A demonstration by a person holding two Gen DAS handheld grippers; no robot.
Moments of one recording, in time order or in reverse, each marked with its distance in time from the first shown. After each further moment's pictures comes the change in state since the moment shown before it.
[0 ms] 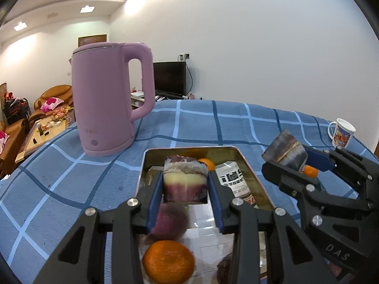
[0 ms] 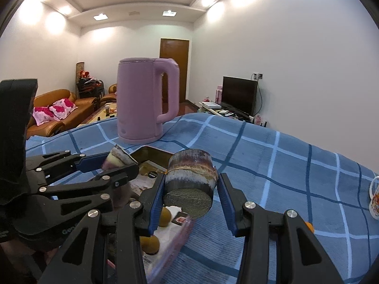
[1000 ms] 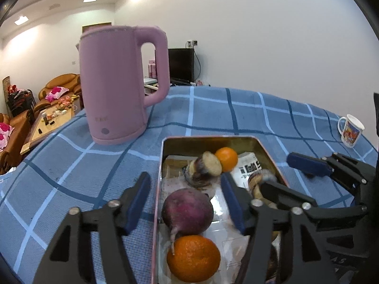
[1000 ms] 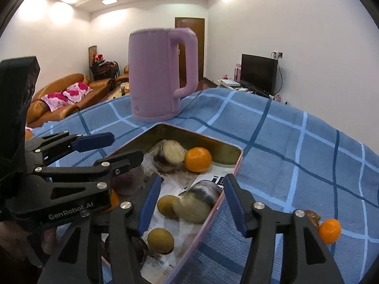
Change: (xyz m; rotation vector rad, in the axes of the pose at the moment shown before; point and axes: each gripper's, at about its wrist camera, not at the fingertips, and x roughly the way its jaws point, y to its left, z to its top) left arm 0.009 0.018 0.003 -0.013 0.079 0.041; right arm 0.033 0.005 -0.004 0.006 0.140 0.118
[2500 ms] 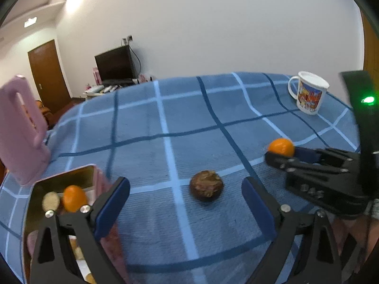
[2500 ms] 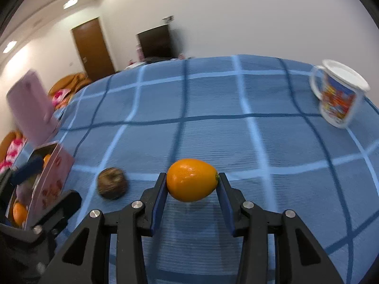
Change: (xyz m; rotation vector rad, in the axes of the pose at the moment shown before) left arm 0.049 -0.208 0.018 0.275 0.109 -0.188; right arm -0.056 -0.209 -0.071 0.502 0.146 -0.361
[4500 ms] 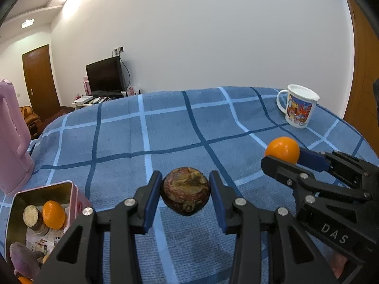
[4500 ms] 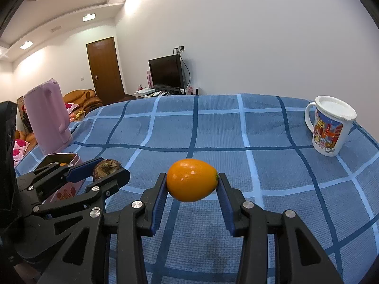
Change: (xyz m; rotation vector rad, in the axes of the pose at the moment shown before) left arm 0.001 -0.009 0.004 -0.016 -0.116 -0.075; right arm -0.041 0.012 -0.006 -0.093 -0.209 0.026
